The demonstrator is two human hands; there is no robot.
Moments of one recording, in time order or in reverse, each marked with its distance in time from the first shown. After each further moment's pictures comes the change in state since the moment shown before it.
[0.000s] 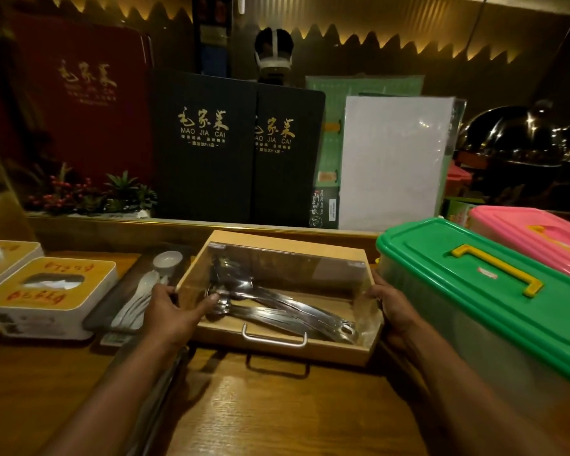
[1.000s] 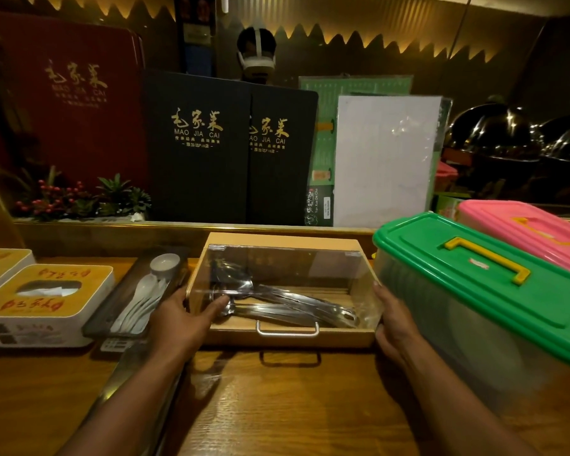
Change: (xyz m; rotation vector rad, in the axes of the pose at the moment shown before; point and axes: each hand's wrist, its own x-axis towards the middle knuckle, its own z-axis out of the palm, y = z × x) left_hand -0.019 0.009 0.003 0.180 0.023 0.171; right_hand 0.001 0.039 -0.005 0.145 0.241 -0.107
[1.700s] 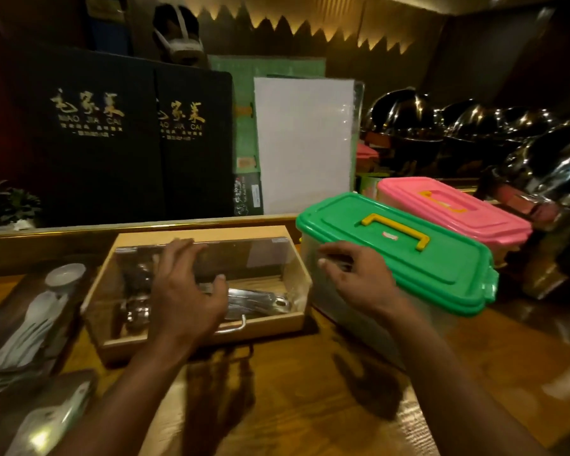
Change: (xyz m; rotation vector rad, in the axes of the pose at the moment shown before) left_hand -0.040 0.095 0.082 0.140 0.018 0.597; right_hand -0.074 -0.099 -0.029 -1.018 0.031 -0.600
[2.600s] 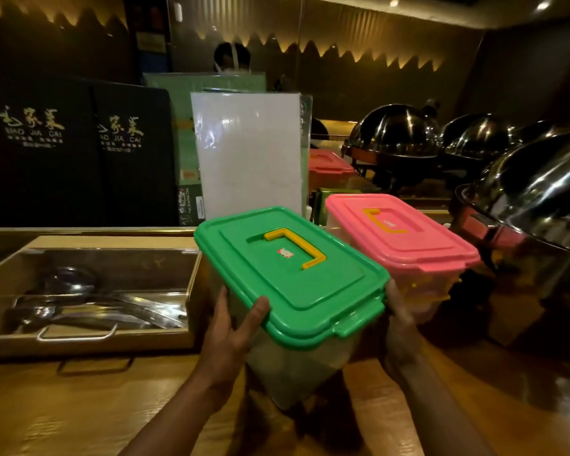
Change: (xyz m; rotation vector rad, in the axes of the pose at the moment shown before) left_hand -0.074 0.202 0.203 -1.020 -0.233 -0.529; right_hand 0.013 0.257 -0.140 1.174 0.089 0.281
